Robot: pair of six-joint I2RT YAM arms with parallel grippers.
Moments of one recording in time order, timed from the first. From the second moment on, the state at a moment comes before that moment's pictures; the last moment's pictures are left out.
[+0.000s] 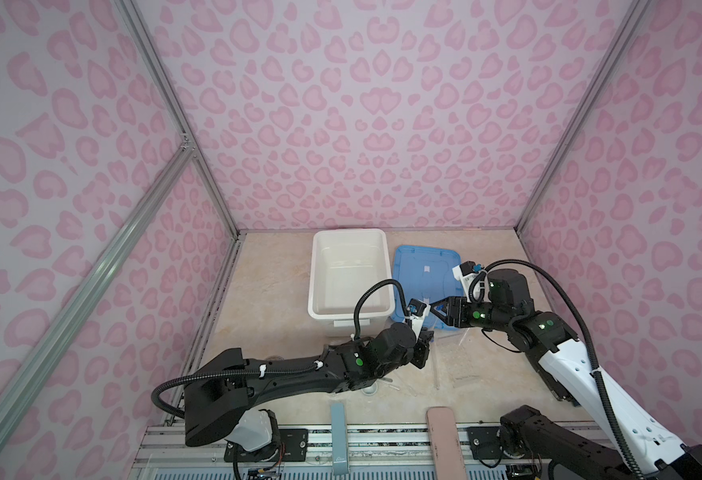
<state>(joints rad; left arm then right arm) -1.21 1.49 0.92 0.15 -0.26 -0.44 0.39 0.99 0.94 -0.61 -0.44 0.47</state>
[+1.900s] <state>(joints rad) -1.23 1.53 1.02 0.06 -0.20 -0.81 0.46 0.41 0.59 -0.63 0.41 0.40</state>
